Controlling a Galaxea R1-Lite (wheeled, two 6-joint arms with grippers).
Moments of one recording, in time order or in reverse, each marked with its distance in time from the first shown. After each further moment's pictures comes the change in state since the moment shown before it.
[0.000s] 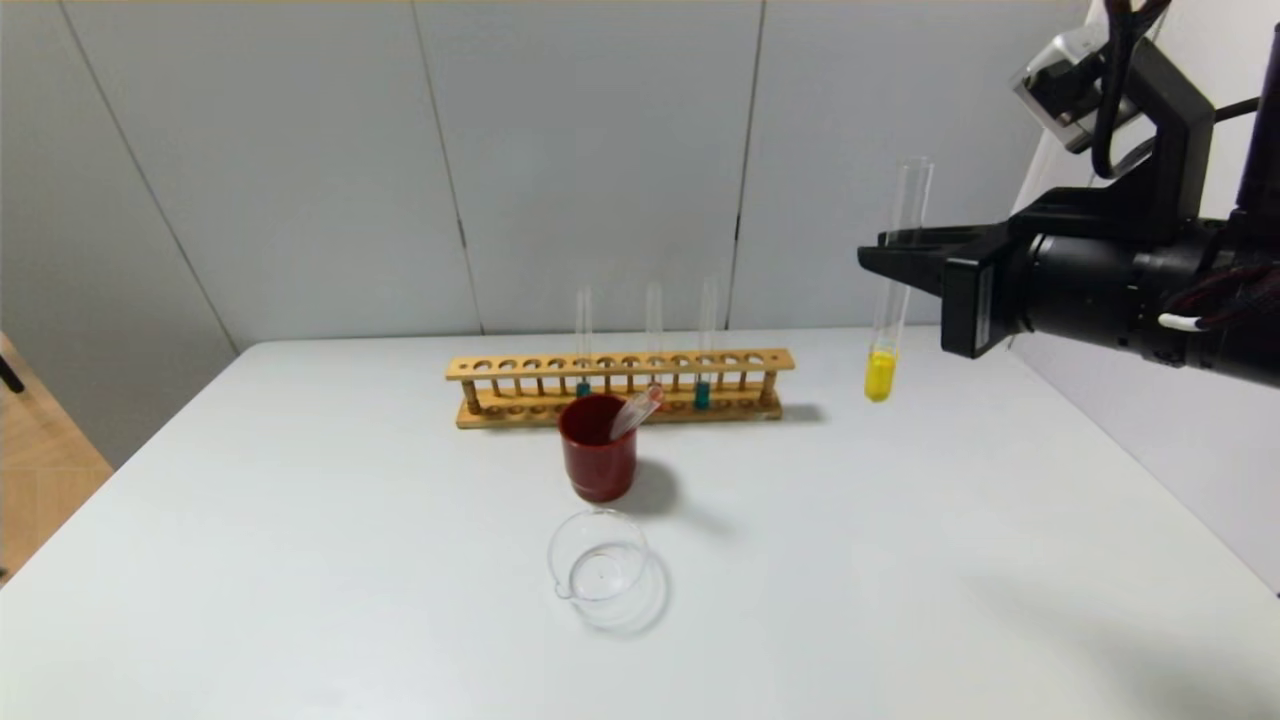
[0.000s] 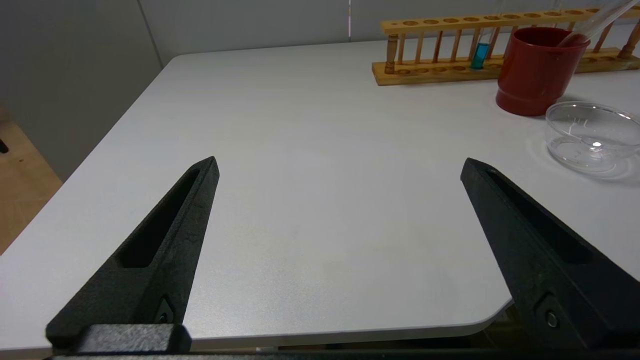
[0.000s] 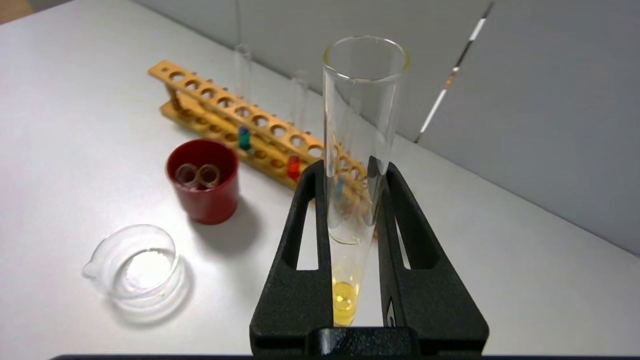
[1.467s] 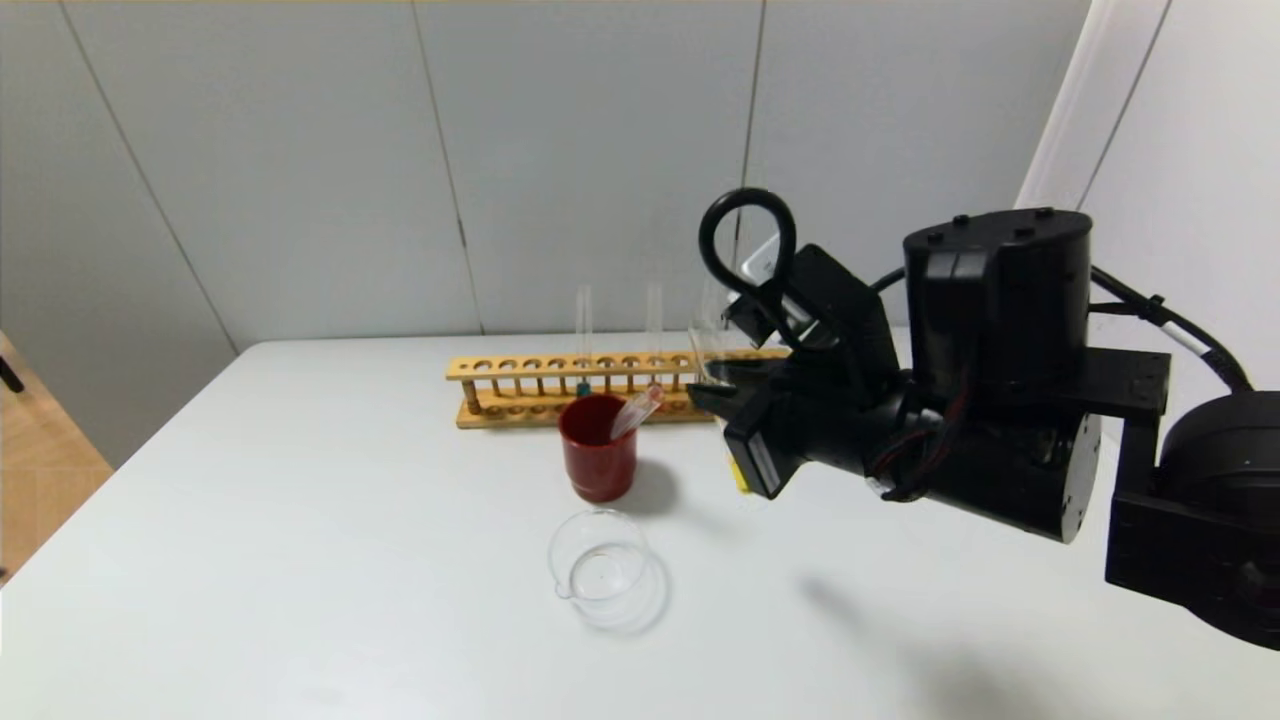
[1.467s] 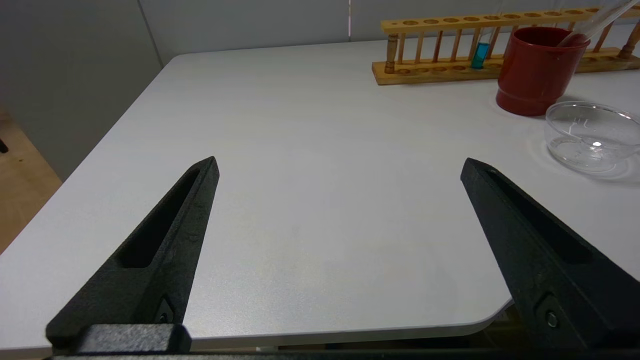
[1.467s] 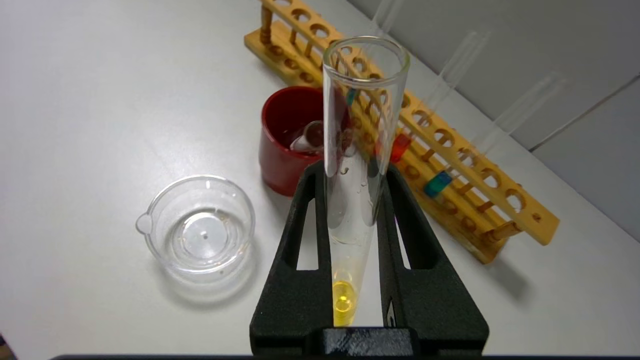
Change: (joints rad) left arm 0.000 0.000 0.000 0.000 0.000 0.001; right arm 0.237 0.237 0.085 -0.192 -0.064 -0.094
